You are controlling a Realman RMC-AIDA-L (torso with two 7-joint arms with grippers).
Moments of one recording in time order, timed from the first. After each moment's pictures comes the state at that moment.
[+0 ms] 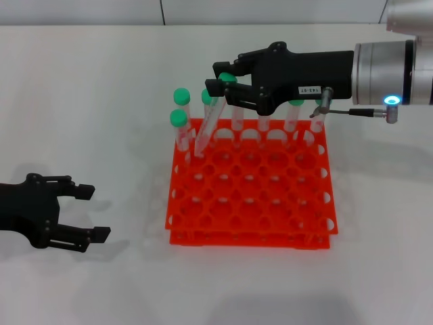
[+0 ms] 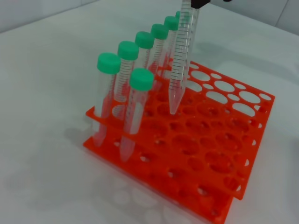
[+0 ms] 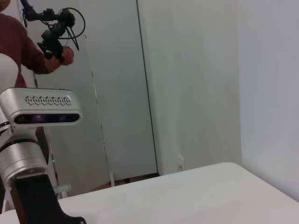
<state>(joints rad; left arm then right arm) -0.34 -2.05 0.75 1.11 2.25 1.81 -1.58 0.62 2.01 -1.48 -0.92 -1.42 -1.14 1.58</state>
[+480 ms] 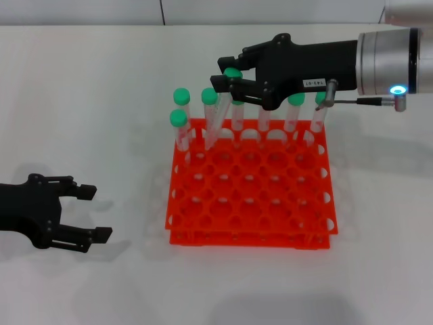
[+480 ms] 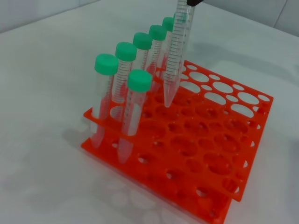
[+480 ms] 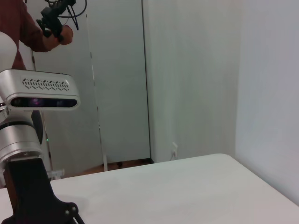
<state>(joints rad) -0.34 -2.05 0.75 1.11 2.25 1.81 -1.58 0.62 2.01 -1.46 -1.01 -1.53 -1.14 1.64</state>
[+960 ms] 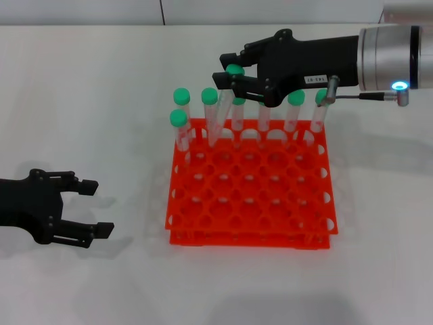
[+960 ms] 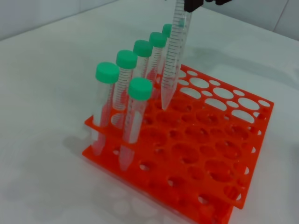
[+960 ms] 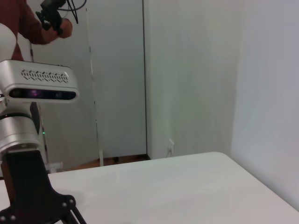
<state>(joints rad) -0.35 -2.05 0.75 1.11 2.24 1.81 -1.58 0.62 2.00 -1.46 -1.03 -1.56 -1.13 1.64</state>
